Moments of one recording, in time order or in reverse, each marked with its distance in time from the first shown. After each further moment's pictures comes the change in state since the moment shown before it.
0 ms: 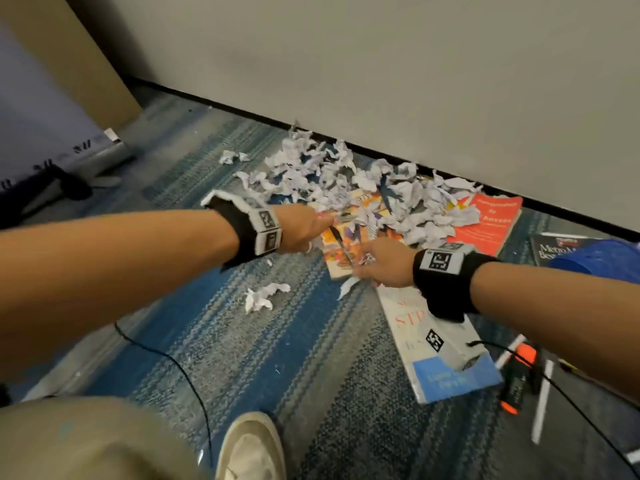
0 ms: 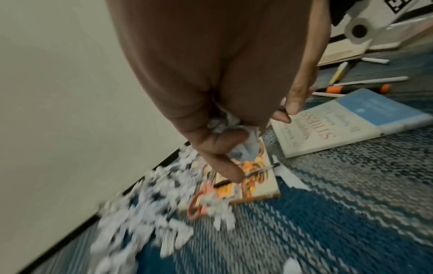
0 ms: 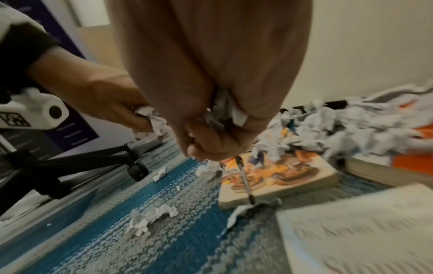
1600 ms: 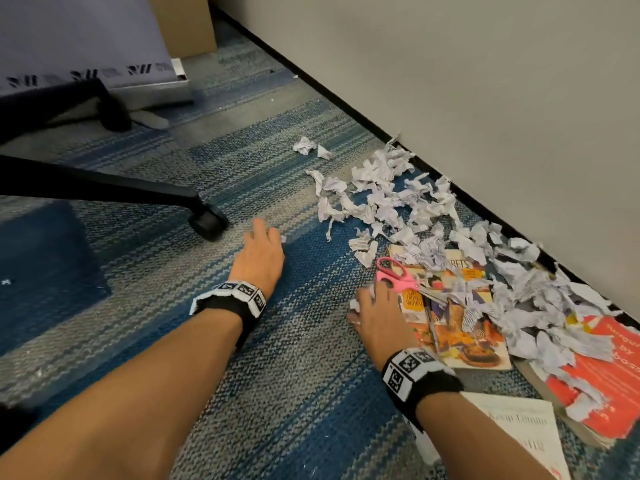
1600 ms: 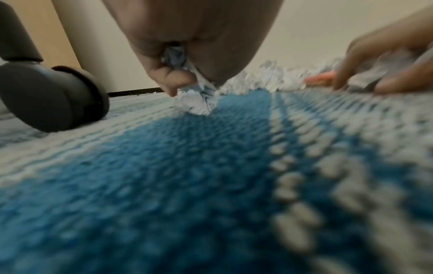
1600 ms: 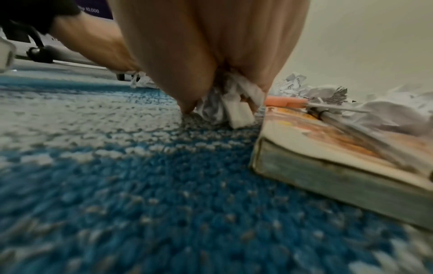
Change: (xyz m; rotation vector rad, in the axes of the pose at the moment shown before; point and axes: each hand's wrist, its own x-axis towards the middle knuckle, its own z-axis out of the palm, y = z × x) left_hand 0.025 -0.152 0.203 -0.473 0.417 -0.839; right_hand 0.179 -0.055 0.102 -0.657 0.247 -0.036
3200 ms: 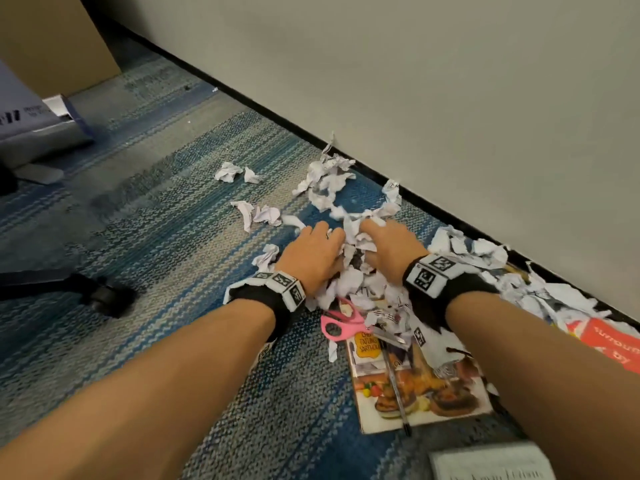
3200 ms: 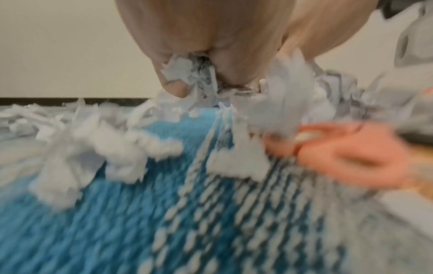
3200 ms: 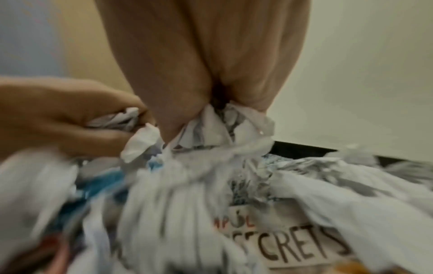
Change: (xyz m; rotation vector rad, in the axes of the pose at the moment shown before) left_hand 0.103 0.171 0.000 -0.021 -0.087 0.590; right_hand 0.124 0.155 -0.074 0.329 0.035 0.090
